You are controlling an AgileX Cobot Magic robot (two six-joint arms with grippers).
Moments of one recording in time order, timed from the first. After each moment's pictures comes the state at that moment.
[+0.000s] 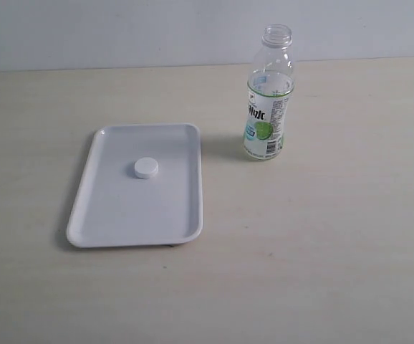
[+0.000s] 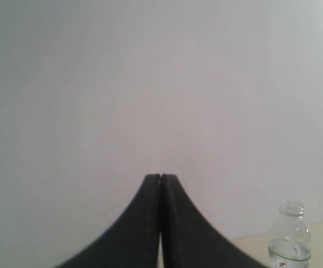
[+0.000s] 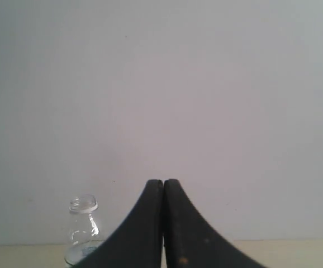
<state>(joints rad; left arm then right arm) -0.49 0.31 -0.20 -0.33 -0.32 0.33 -0.15 0.07 -0.09 -0.74 -0.19 0.84</state>
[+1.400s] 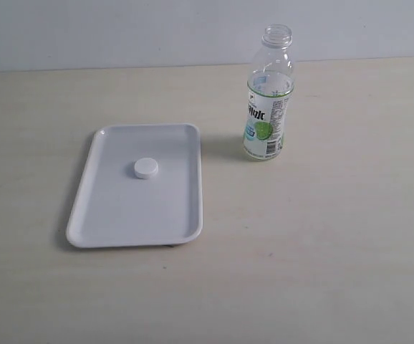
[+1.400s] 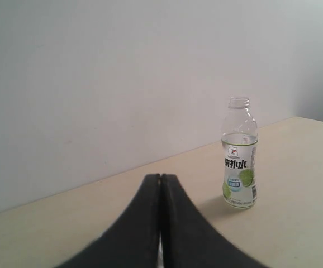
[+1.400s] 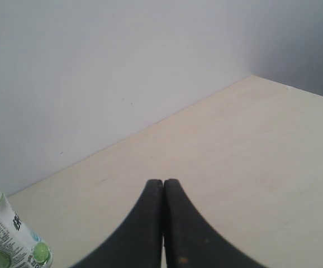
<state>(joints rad) -0.49 0.01 -0.13 -0.32 0.16 0.41 -0.15 0.07 -0.09 -0.71 0.32 1.08</state>
